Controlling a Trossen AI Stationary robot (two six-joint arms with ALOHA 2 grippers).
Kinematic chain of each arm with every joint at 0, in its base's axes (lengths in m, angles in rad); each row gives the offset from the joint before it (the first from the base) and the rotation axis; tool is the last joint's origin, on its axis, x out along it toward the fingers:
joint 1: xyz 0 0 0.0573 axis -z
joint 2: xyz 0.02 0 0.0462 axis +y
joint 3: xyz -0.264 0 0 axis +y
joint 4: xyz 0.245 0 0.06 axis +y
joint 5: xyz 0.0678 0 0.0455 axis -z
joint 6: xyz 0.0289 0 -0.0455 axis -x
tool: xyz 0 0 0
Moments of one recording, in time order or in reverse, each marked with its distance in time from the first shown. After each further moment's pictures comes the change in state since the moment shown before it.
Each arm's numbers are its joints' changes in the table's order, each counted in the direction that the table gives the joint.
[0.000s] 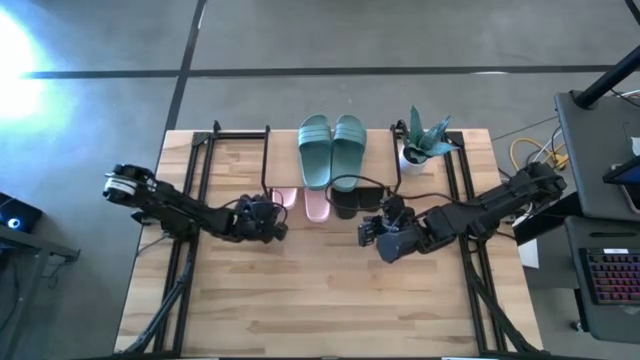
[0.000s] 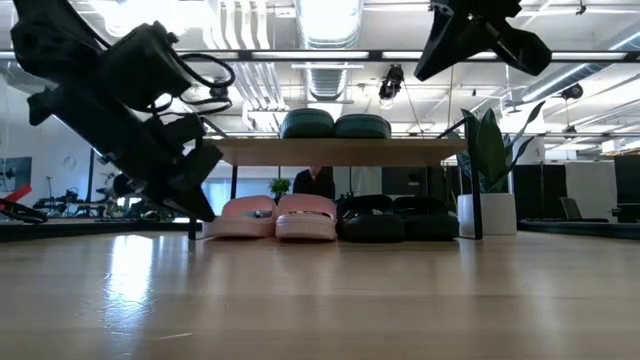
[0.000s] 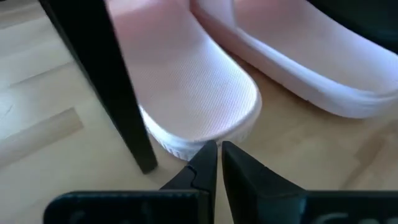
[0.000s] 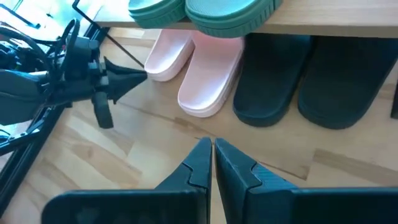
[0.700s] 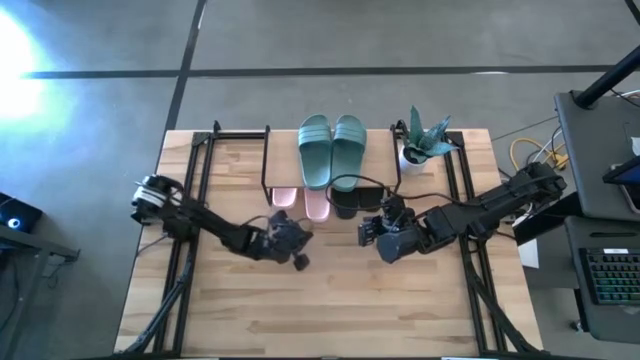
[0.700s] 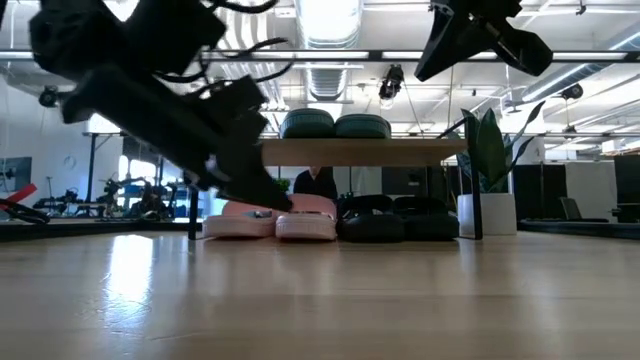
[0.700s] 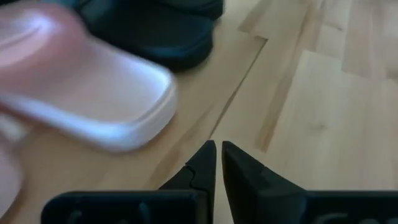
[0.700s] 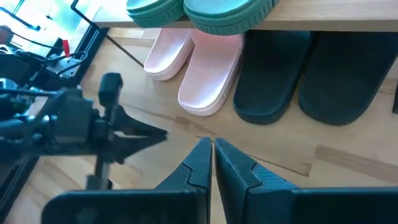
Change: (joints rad) left arm 0.137 0.255 -0.201 -0.339 0.123 -0.361; right arm -0.001 0.000 0.000 0.000 -0.003 -0.024
